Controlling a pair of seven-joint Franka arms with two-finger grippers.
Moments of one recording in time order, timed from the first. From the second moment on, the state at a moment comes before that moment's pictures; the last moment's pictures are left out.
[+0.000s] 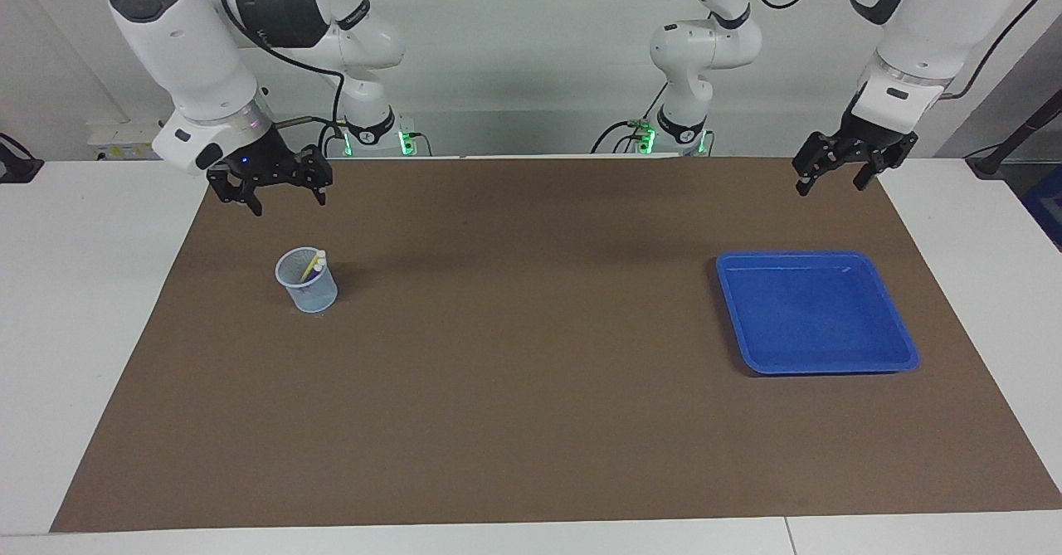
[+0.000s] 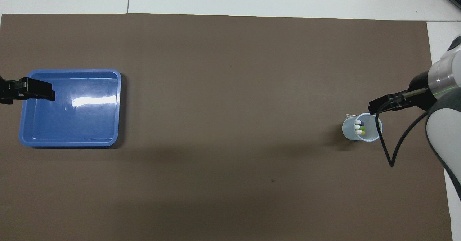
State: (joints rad) left arm 0.00 -0.05 -0.04 -1.66 0.00 1.65 -0.07; right arm -0.02 0.01 0.06 -1.67 0.01 1.61 -0.13
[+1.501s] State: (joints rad) left arm 0.01 -0.05 -0.04 -1.66 0.00 1.66 -0.07; right arm -0.02 0.00 0.05 -1.67 0.02 1.63 -0.11
